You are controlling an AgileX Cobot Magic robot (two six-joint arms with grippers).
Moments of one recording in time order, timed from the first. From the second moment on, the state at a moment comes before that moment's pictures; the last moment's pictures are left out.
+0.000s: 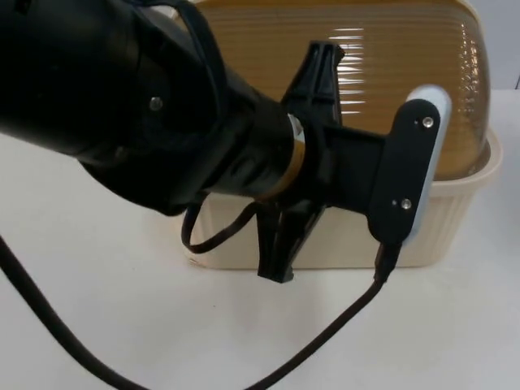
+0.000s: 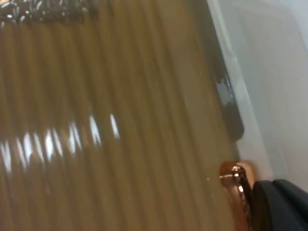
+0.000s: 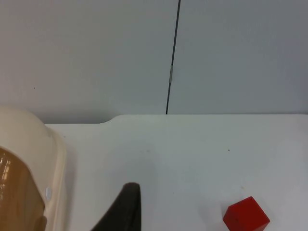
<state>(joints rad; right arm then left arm) 0.04 0.86 -0.96 -0.26 0.61 0.18 -0.92 1.77 -0.92 1.71 0.27 -0.52</state>
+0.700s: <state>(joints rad) 0.04 0.86 -0.96 -0.26 0.61 0.18 -0.91 1.81 -0.93 1.73 0.28 -0.54</state>
